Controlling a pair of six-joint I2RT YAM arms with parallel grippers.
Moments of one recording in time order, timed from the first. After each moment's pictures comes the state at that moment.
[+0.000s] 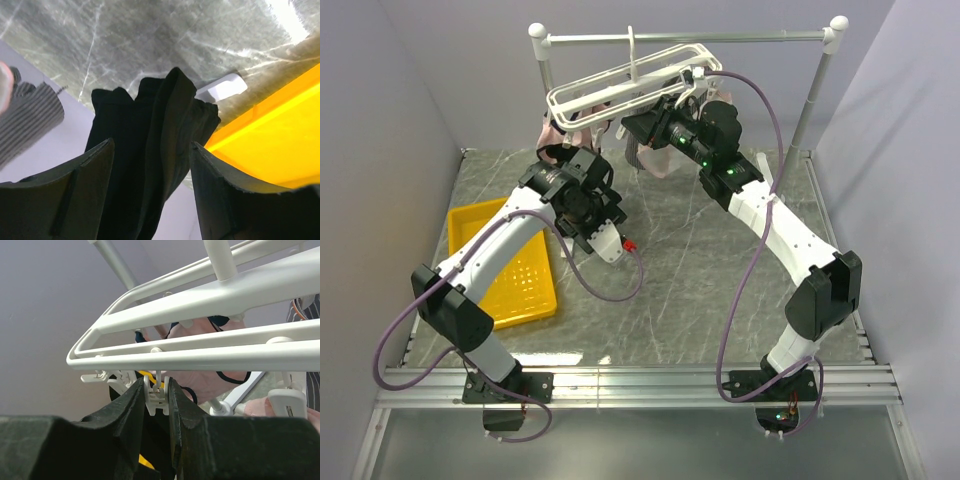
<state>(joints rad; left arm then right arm) -0.61 1.62 1.72 -1.26 0.09 1.79 0.52 1.68 1.65 0.13 -0.32 0.53</state>
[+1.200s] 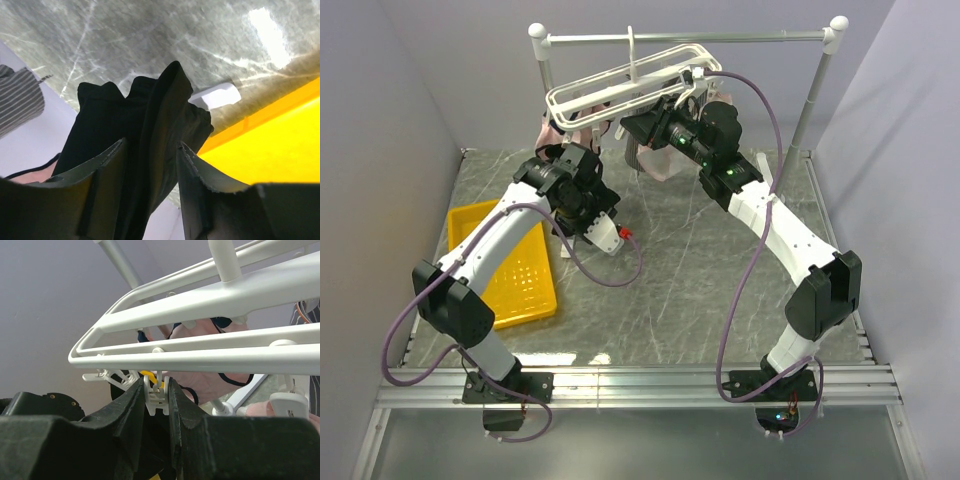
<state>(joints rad) -0.53 1.63 1.69 -1.22 0.18 1.73 0.52 1.68 1.65 0.15 -0.33 0.54</state>
